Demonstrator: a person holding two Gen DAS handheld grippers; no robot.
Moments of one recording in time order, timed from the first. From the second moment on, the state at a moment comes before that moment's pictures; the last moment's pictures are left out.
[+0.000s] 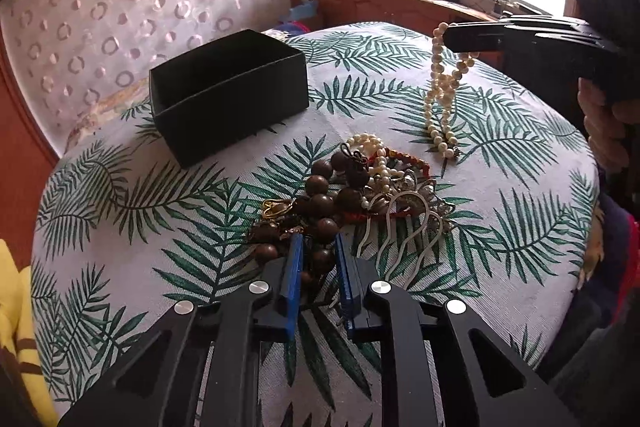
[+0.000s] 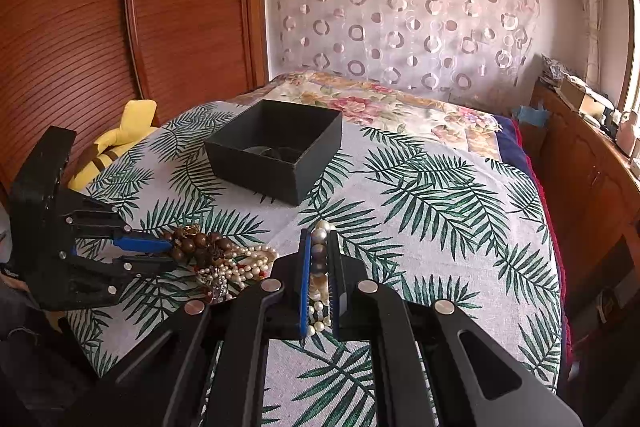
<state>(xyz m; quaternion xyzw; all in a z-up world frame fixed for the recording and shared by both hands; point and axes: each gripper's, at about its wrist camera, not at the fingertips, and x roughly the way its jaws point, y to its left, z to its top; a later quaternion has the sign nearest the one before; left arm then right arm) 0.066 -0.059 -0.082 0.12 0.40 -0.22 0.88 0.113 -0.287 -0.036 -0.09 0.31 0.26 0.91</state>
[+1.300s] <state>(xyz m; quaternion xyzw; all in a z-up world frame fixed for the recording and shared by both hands) 0.097 -0.019 0.034 0.01 0.27 -0.20 0.94 0.114 -0.243 0.023 -0.09 0.25 0.30 0.92</state>
